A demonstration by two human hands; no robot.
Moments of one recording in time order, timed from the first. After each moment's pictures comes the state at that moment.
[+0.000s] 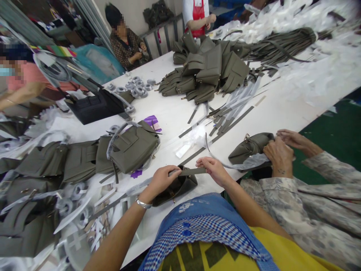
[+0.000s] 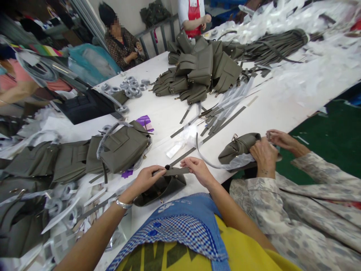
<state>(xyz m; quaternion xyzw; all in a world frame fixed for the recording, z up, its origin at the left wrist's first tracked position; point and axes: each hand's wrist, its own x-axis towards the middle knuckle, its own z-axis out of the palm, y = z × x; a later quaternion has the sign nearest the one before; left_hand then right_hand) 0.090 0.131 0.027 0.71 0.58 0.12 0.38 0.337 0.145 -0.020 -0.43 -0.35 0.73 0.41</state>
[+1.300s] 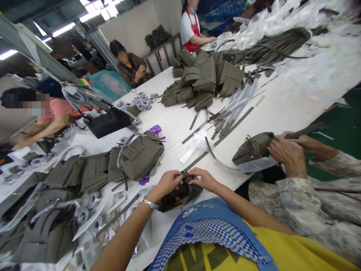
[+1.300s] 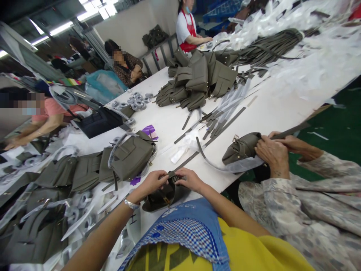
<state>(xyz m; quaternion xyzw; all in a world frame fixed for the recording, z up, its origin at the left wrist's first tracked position) 0.103 0.135 0.038 0.69 0.60 0.00 0.41 0.302 0.136 -0.074 -0.35 -0.69 0.52 0.38</state>
